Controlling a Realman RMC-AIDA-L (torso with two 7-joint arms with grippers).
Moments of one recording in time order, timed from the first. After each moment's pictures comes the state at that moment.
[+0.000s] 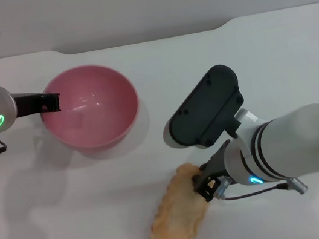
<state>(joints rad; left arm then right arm) -0.33 -2.06 1.60 1.45 -0.36 -0.91 0.03 0.48 2.08 -2.23 -1.47 0.32 1.11 0.15</state>
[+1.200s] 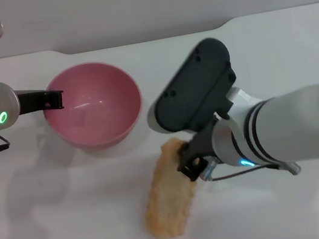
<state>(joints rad) -0.34 -2.06 1.60 1.45 -0.37 -0.91 0.03 0.49 2.08 -2.23 -1.63 0.24 1.16 0.15</state>
